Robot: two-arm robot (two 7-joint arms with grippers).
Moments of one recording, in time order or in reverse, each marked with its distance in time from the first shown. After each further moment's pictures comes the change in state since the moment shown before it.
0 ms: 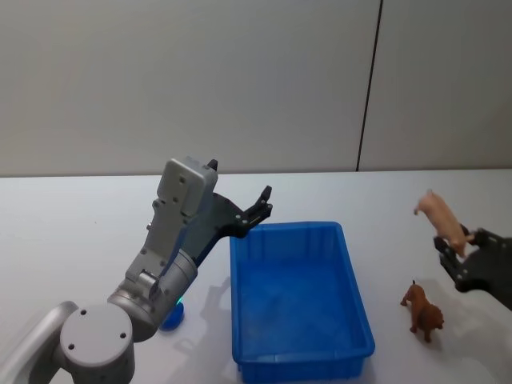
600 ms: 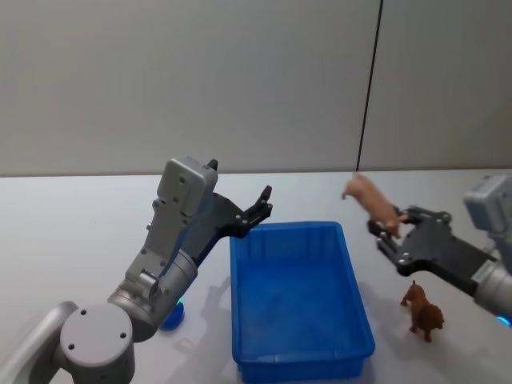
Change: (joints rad) left arm 0.000 0.000 0.000 0.000 0.000 0.000 0.000; right arm 0.117 -0.071 -0.059 0.019 -0.034 -0.027 0.201
